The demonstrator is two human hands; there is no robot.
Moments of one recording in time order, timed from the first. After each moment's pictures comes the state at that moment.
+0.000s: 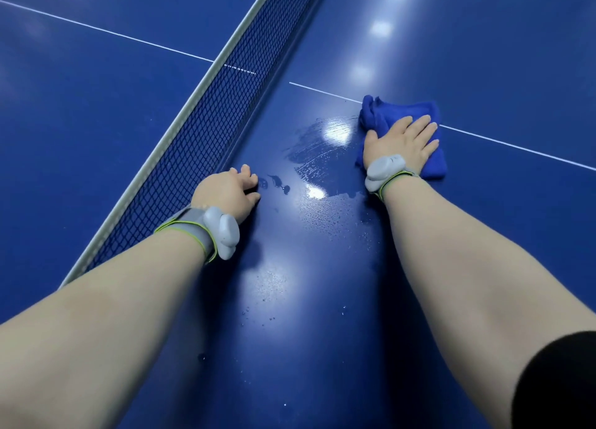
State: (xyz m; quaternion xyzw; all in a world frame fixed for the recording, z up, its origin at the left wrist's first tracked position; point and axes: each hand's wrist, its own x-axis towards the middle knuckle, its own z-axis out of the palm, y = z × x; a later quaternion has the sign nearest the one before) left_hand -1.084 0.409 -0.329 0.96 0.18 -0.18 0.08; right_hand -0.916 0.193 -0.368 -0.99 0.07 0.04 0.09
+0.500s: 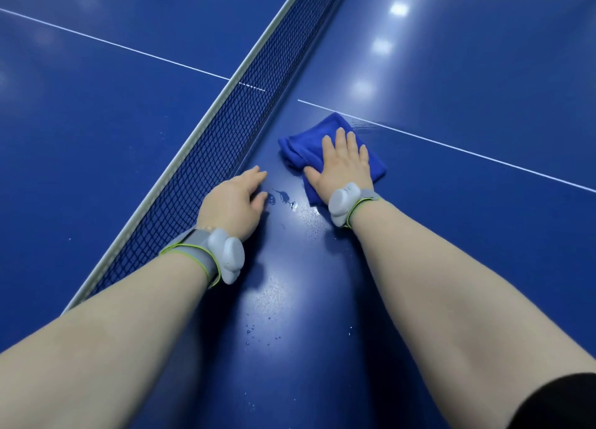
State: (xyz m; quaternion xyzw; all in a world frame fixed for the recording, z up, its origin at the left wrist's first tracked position) left_hand -1.090 0.406 -0.321 0.96 0.18 0.01 0.21; right_hand -0.950 0.258 -0.365 -0.97 -0.21 0.08 0.08
